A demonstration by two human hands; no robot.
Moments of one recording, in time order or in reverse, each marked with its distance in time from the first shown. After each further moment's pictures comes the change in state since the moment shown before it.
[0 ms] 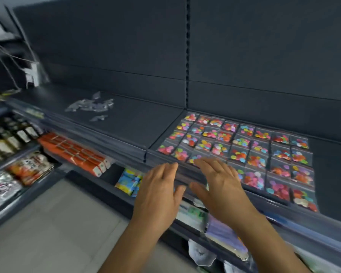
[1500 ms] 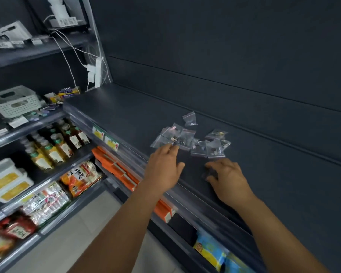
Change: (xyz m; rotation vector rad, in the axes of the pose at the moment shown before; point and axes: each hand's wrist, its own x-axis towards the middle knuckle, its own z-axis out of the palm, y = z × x) left_hand 0.295 -0.525 -0.060 0.119 -0.110 -0.213; right_hand 0.464 -0.255 0.246 0.118 -0.174 0.047
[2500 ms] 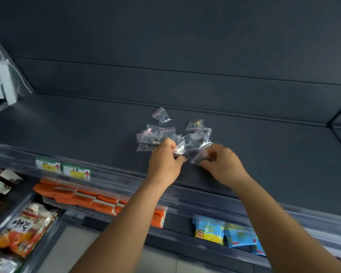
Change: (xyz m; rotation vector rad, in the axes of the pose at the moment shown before) left_hand 0.052 -0.022 0.011 -0.552 -0.110 0.141; right_hand 0.018 -0.044 0.012 0.272 0.272 0.460
